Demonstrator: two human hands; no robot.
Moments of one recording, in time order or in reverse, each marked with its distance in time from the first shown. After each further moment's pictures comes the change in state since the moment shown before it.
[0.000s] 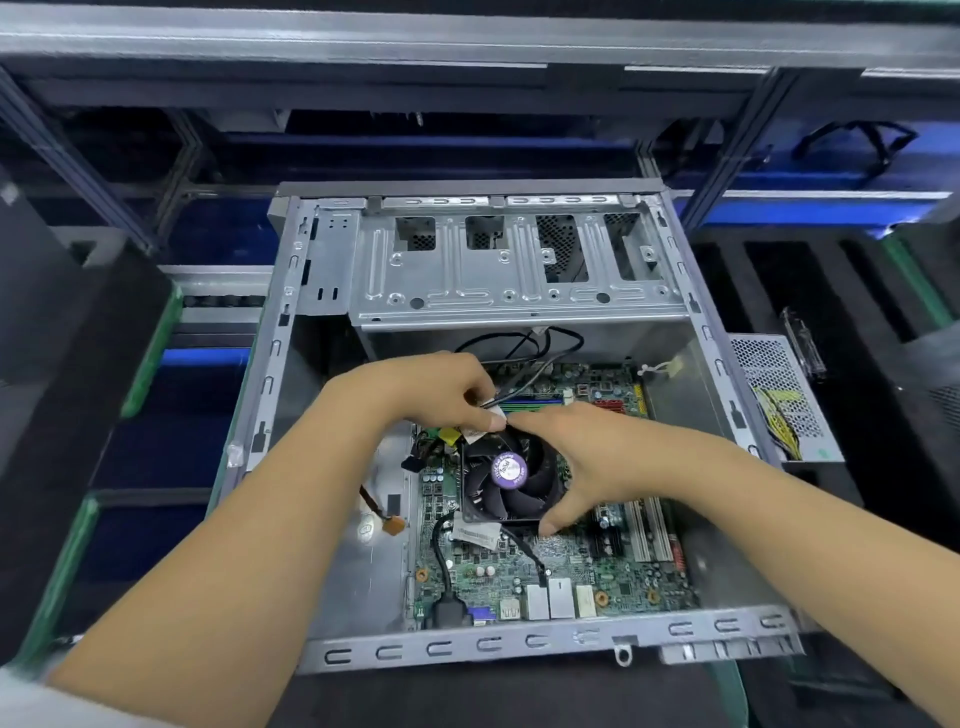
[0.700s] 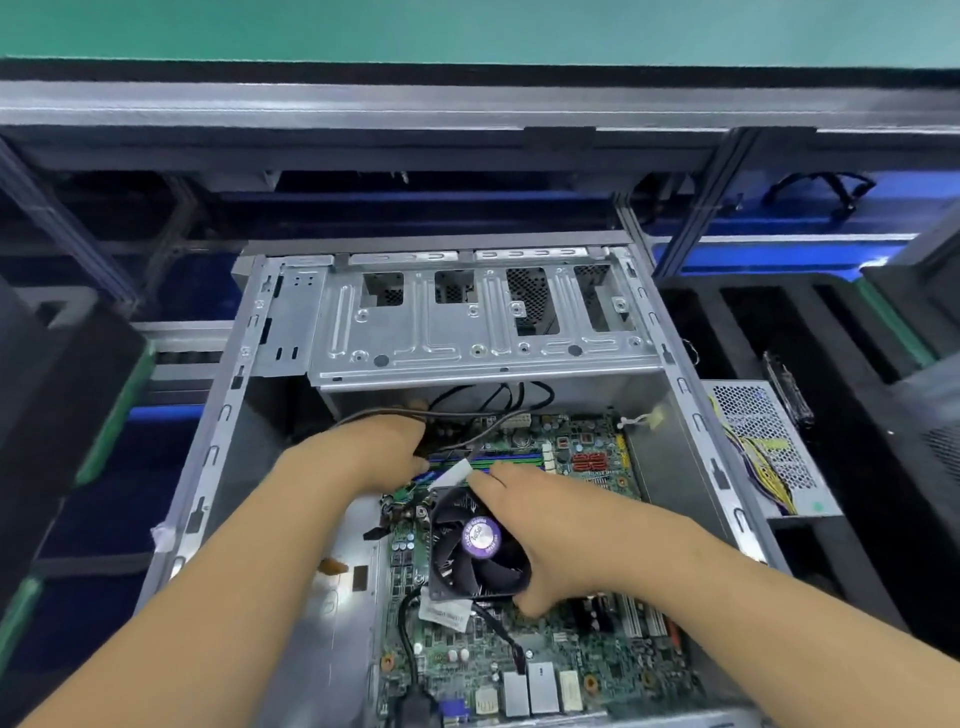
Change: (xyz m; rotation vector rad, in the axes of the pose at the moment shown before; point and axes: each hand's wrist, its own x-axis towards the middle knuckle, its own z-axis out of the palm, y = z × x) left_hand 0.023 -0.024 0.012 0.262 0.061 -0.339; right_hand 0.005 -0.011 0.011 -0.214 0.041 -0.009
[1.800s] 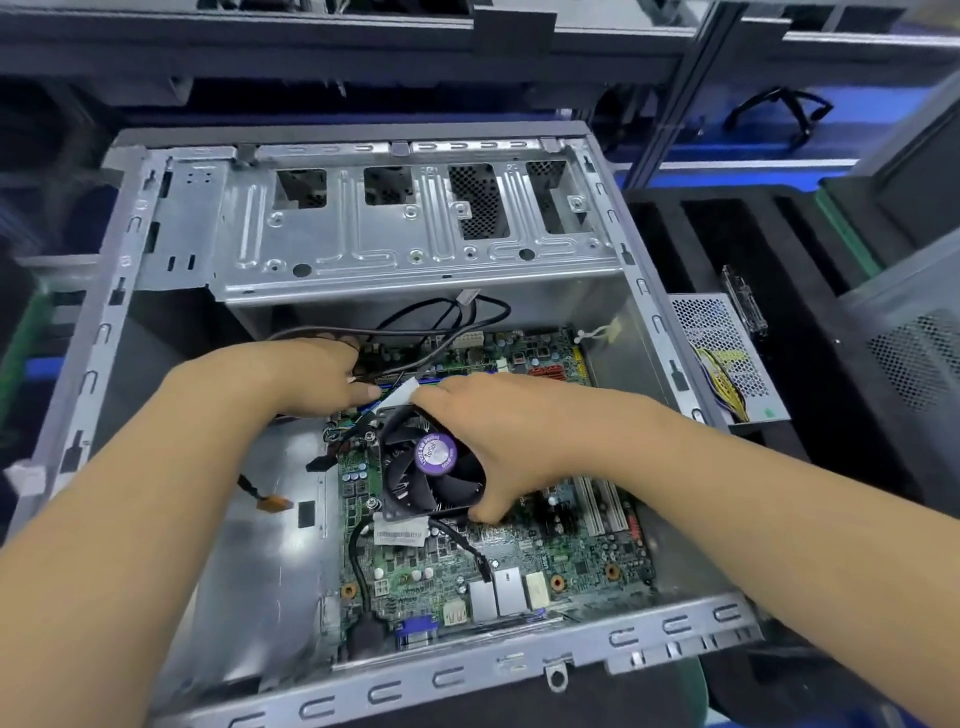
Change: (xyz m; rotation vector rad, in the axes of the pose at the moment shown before) left_hand 0.004 -0.004 -0.002 -0.006 -0.090 -0.068; right_hand 0.004 0.007 -0.013 -0.046 -0.004 -0.067
